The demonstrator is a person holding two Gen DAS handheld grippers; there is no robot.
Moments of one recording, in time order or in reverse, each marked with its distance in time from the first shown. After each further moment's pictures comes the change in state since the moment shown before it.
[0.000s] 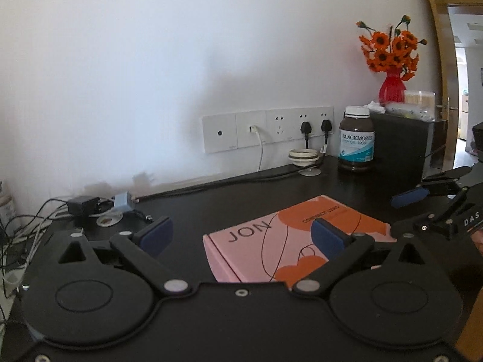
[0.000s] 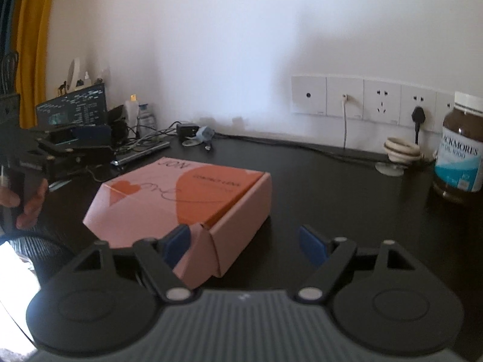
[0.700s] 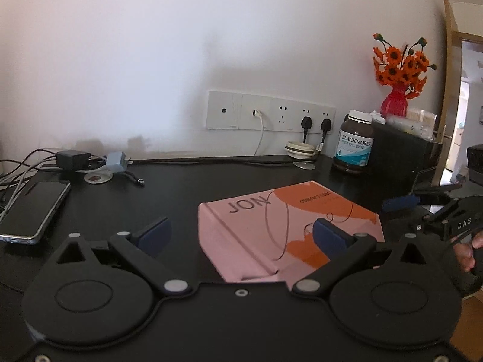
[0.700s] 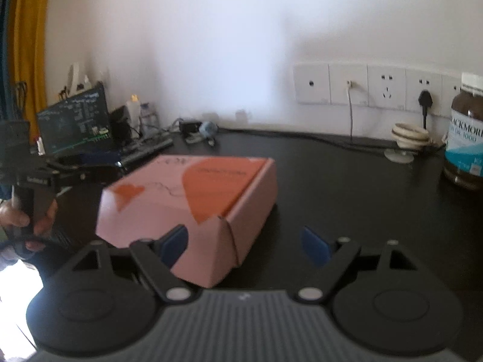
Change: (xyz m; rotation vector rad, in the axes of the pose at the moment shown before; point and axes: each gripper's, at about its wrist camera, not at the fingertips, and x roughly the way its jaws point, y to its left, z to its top) left arm -0.003 0.039 -0.024 -0.169 0.048 -0.115; right arm 0.003 0.000 -0.001 0.034 0.017 0.033
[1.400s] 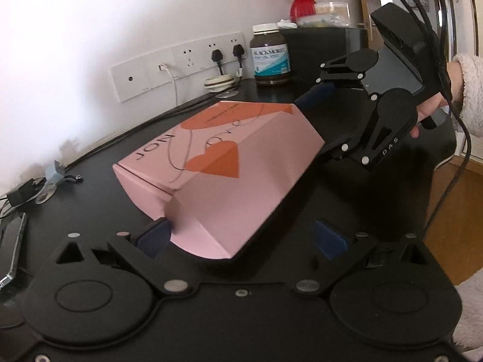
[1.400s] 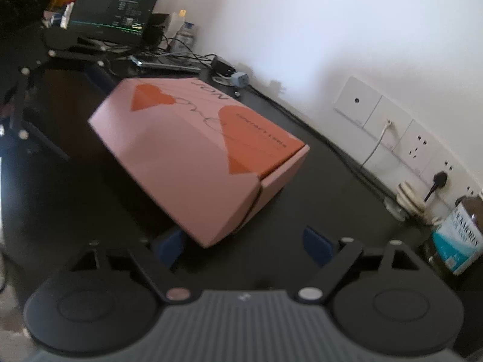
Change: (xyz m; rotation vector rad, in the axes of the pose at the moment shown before) left arm 0.006 -0.057 -0.036 0.420 0.194 -0.123; right arm 0.026 0.052 -0.019 -0.517 0.146 -0.130
